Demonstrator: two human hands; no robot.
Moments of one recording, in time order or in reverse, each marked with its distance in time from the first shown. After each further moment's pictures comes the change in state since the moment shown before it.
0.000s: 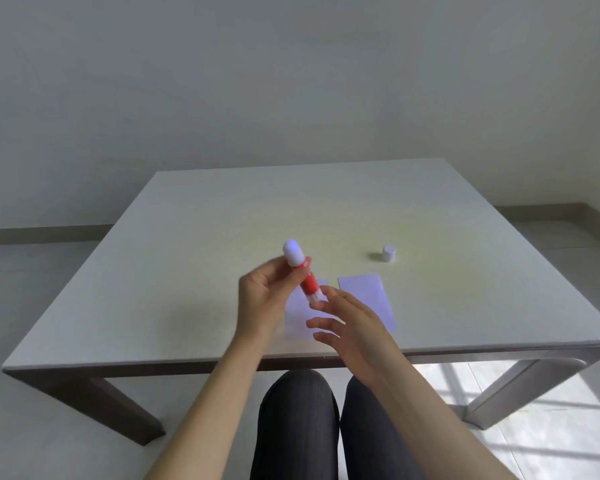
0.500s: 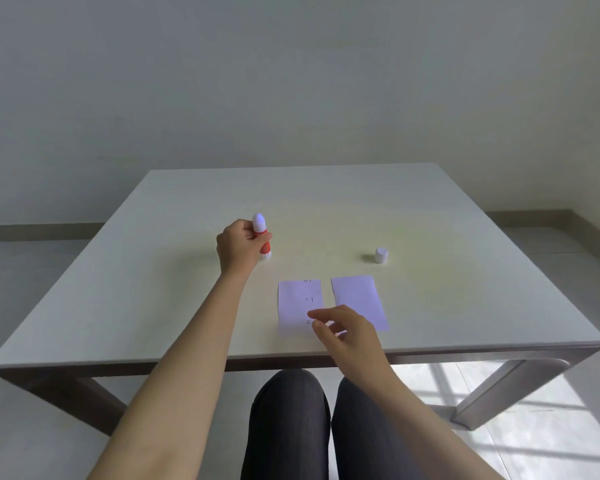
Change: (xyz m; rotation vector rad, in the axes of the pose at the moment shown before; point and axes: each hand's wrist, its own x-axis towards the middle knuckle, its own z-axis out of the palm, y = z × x) left_hand 0.107 -0.032 -0.025 0.618 0.256 -0.048; right_hand -0.007 0.018 -0.014 -0.917 0.140 -0.390
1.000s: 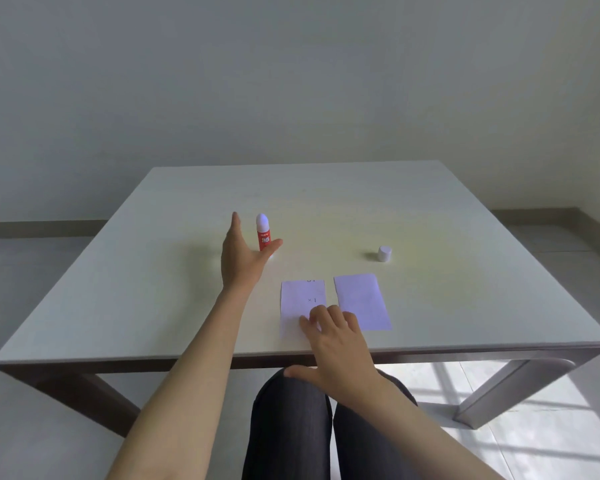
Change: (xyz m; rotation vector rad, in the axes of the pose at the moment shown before) left_hand -0.009 -0.027 0.007 0.016 -0.044 -0.041; right_hand 0.003 0.008 0.022 -0.933 -0.152 -0.350
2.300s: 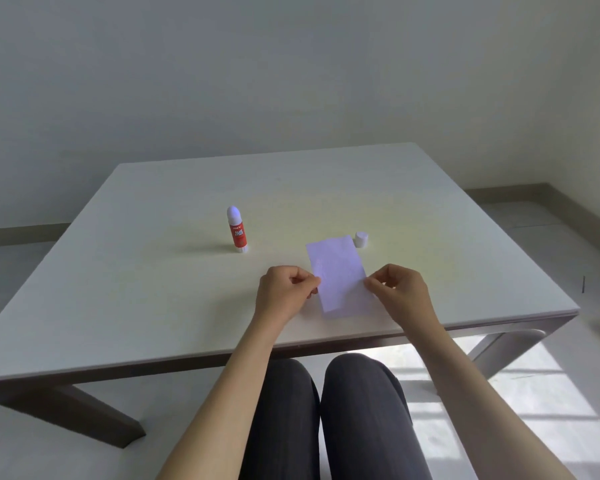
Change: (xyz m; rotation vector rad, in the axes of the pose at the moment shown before) left_hand -0.106 0.062 0.029 -0.142 -0.419 -0.062; right_hand -0.008 0.104 -0.040 0.880 0.310 0.680
